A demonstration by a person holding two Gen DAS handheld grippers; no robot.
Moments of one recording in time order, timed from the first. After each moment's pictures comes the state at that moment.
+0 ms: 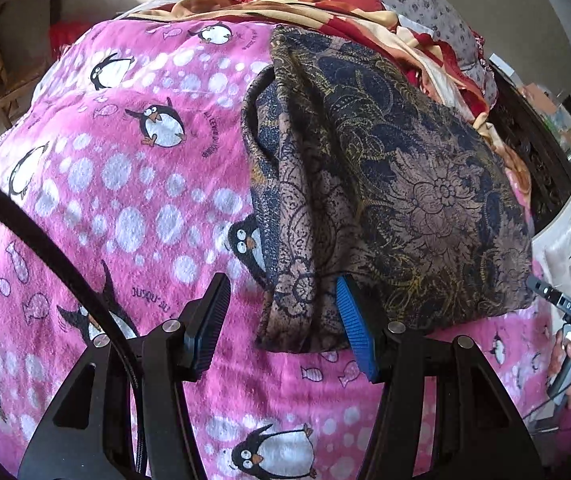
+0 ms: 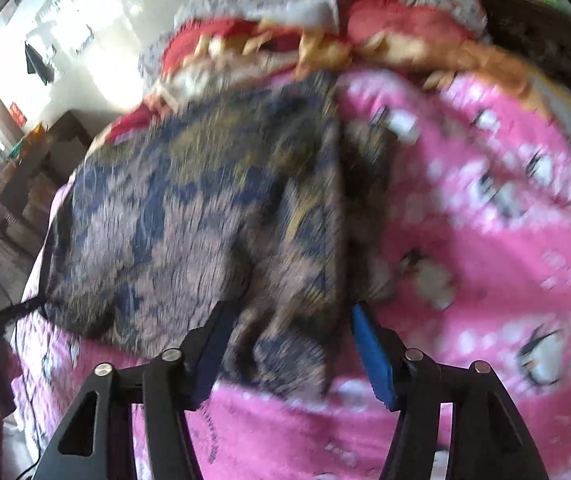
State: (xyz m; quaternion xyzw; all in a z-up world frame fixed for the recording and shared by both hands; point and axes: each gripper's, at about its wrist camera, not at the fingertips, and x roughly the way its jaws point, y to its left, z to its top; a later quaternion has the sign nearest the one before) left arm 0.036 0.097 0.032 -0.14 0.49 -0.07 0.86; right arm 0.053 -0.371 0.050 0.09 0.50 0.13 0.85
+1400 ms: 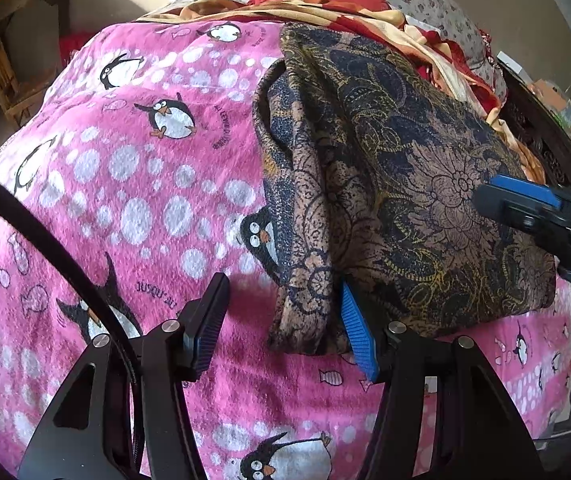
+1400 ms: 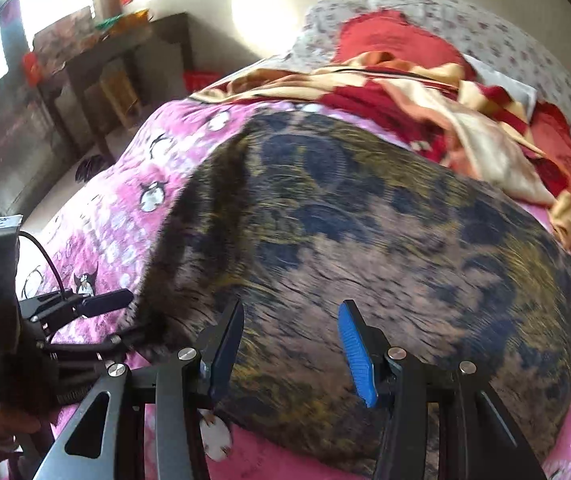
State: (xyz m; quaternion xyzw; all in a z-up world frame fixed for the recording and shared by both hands) left arm 0.033 0.096 0.019 -0.13 0.48 -0.06 0.87; right arm 0.080 -0.080 0.097 -0.12 0.46 0.26 0.84
